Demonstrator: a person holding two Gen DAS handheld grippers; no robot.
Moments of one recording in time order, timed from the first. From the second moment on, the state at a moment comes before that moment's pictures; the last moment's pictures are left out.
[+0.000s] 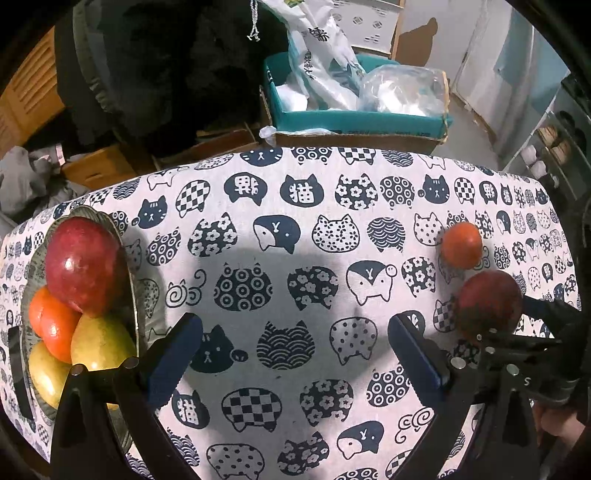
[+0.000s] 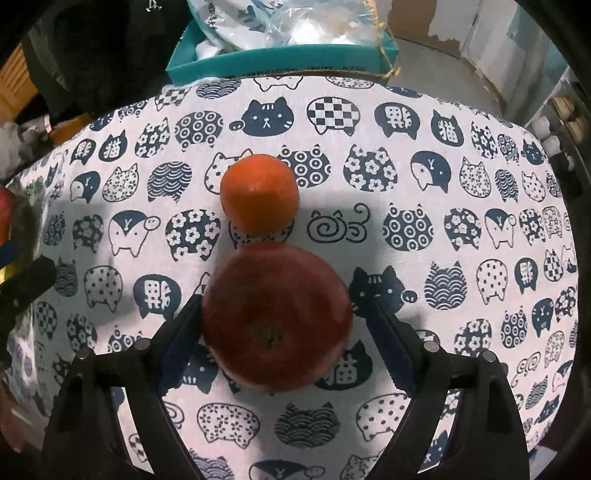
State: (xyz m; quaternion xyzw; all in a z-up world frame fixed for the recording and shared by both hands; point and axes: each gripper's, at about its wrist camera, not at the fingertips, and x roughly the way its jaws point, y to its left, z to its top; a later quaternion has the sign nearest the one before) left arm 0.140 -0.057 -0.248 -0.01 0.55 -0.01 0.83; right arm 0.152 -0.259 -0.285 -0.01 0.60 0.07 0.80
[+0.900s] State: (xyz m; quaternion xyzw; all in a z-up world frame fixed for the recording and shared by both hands) left arm 0.187 -0.146 -0.254 -0.01 0.54 -0.09 0.83; right arm 0.171 -0.358 -0.252 0.03 0.56 -0.01 0.83
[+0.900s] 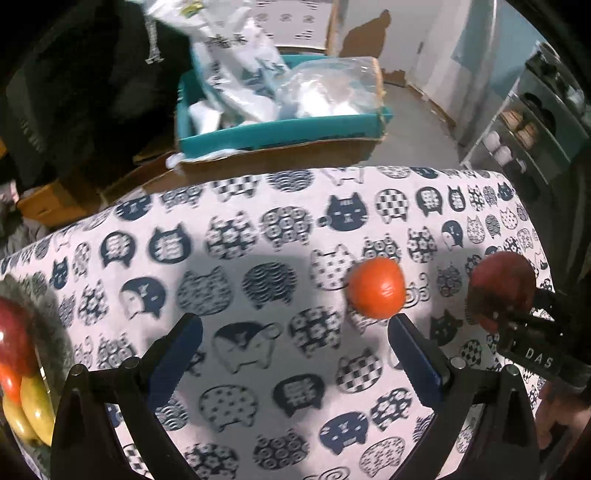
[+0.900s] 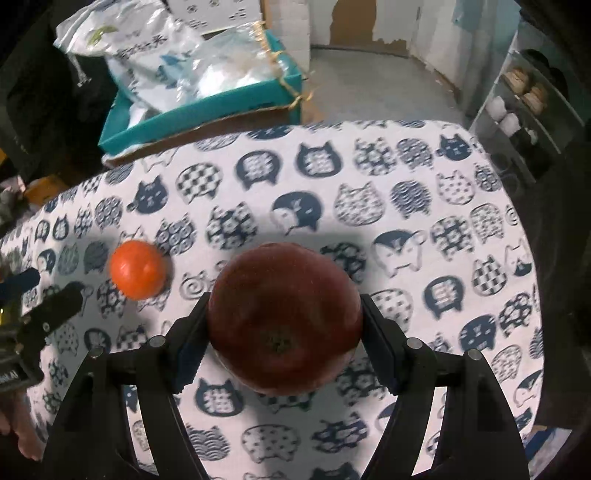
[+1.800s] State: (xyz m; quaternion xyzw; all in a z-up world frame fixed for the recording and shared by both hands) left arm 0.205 -0.189 -0.270 -0.03 0.57 -0.14 0.81; right arm 0.171 -0.370 -0.246 0.06 0.55 -0.02 0.83
